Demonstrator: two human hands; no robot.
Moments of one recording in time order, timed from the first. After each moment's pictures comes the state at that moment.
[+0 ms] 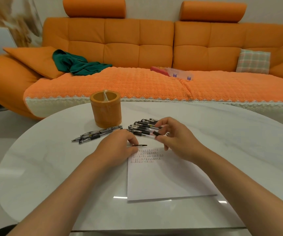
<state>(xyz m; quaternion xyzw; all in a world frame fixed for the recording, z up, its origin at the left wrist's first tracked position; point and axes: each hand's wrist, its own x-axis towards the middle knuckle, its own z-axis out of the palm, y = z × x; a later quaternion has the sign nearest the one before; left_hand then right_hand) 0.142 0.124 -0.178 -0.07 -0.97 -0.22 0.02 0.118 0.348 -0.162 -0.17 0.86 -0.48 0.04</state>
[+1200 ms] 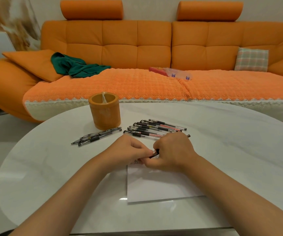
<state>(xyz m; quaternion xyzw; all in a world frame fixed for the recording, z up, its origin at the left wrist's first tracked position) 0.165 0.149 -0.155 -0.06 -0.84 -0.52 -0.13 0.138 0.326 -0.169 -0.30 0.93 -0.04 -0.21</state>
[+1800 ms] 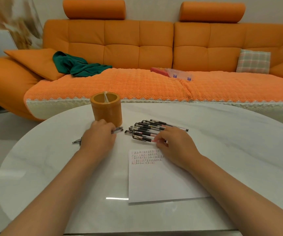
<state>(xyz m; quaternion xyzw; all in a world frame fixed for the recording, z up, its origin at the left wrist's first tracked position) 0.126 0.085 -0.179 0.05 -0.98 -0.10 0.14 0.106 0.343 -0.193 -0.26 0.94 -0.19 -0.14</state>
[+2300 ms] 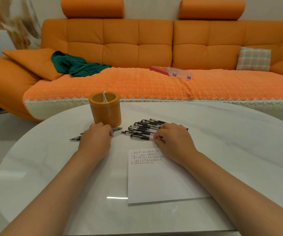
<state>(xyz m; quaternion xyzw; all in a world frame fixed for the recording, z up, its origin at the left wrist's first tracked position) 0.119 0.079 -0.188 0.05 -0.99 -0.06 0.13 0.092 0.336 -0.199 -0.26 0.93 -0.15 -0.20</state>
